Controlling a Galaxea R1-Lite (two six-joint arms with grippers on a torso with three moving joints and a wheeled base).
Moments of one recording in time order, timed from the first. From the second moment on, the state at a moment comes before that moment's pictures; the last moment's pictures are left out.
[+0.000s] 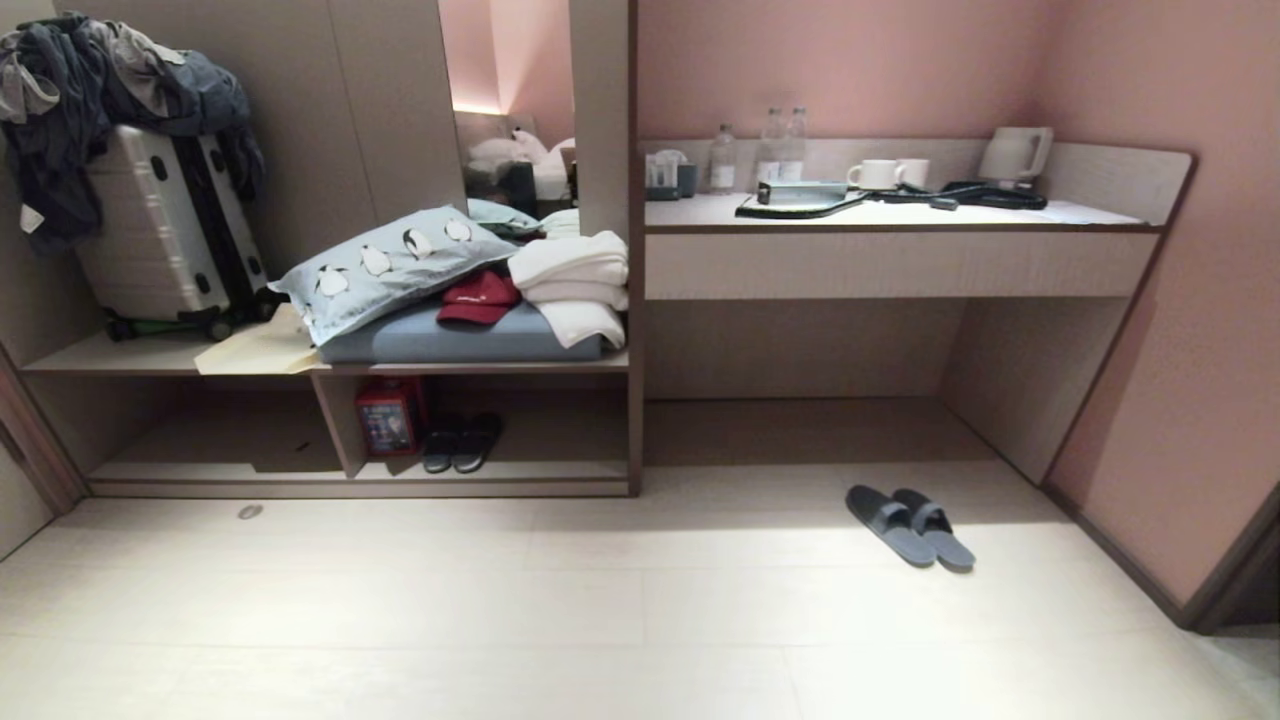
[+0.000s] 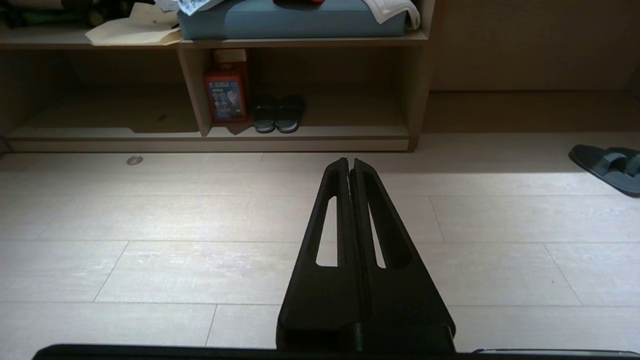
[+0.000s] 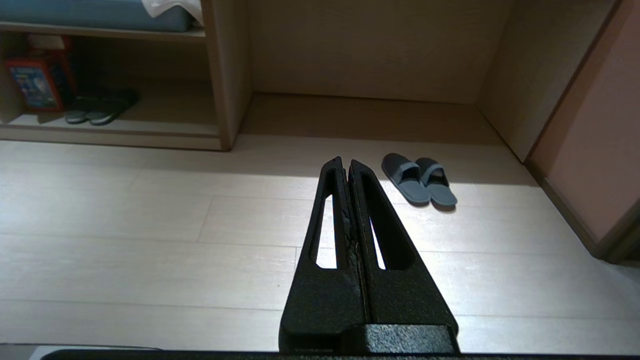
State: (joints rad) left arm 0.00 0.00 0.00 0.00 0.00 -0.01; right arm -0.01 0.00 0.00 0.00 0.00 -0.02
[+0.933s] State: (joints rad) left arm 0.00 0.00 0.00 0.00 0.00 -0.01; right arm -0.01 0.00 0.00 0.00 0.00 -0.02
